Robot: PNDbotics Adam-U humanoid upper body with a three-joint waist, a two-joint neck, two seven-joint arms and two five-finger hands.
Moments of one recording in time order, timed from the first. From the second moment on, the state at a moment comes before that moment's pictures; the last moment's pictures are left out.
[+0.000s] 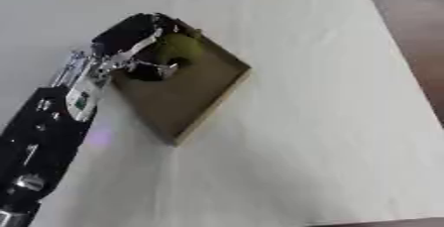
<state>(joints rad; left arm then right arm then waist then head) -0.99 0.15 -0.09 -1.09 -1.10 -0.44 -0.21 -0.86 -0.42 -0.03 -1.98 0.26 0.05 -0.30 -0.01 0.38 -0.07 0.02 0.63</state>
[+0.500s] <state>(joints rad) -0.98 0.14 -0.10 -1.10 -1.17 -0.47 -0.27 -0.86 -0.42 -0.03 -1.97 0.26 0.05 -0.30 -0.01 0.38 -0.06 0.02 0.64</state>
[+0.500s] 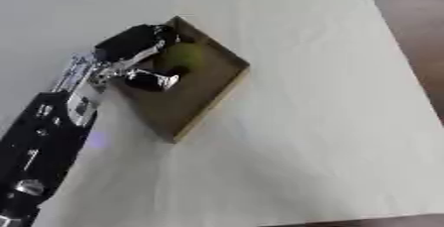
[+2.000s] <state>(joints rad) -0.95 0.20 -0.06 -1.39 -1.04 -0.32 -0.21 -0.83 -0.45 -0.07 -1.97 0.27 0.05 -0.34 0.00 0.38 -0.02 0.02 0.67</state>
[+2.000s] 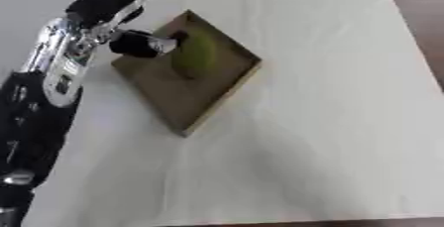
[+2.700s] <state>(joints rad) -0.70 0.54 0.14 -1.62 -0.38 -0.24 0.07 -0.82 -0.47 -0.07 -1.98 0.28 0.03 -0.36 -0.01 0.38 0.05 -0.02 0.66</state>
